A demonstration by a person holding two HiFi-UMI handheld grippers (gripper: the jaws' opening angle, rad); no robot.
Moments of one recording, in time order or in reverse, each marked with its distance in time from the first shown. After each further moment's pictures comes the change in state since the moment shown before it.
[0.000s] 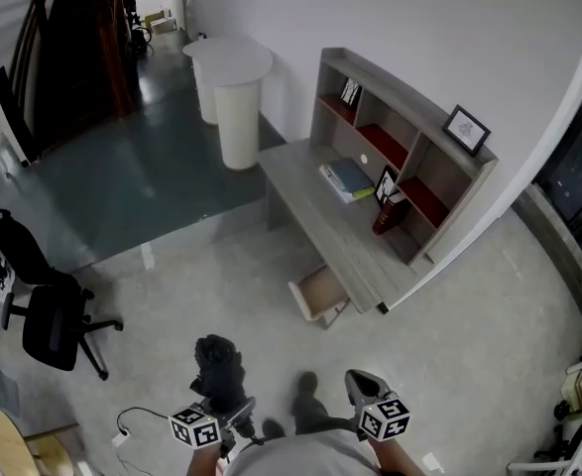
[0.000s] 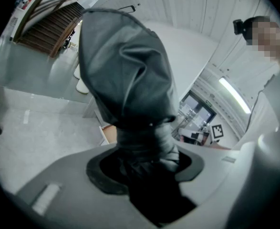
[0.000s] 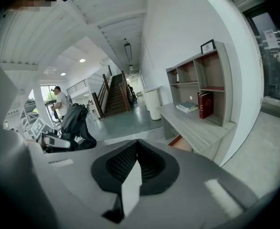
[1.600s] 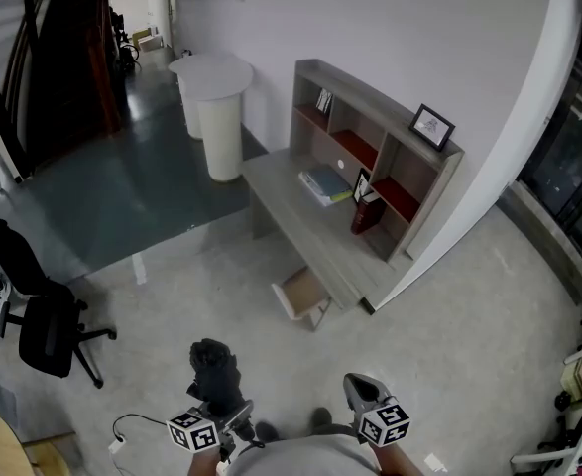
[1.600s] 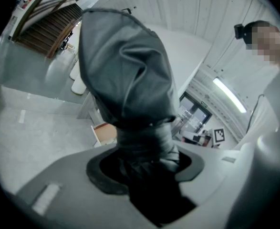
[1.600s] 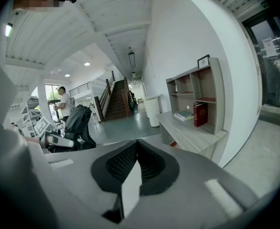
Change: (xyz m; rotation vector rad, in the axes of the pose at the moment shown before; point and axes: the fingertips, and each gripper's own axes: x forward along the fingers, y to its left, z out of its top) left arm -0.005 -0.070 -0.027 0.016 -0.033 -0.041; right arm -0.091 0.001 -0.002 -0.057 -0.087 -0.005
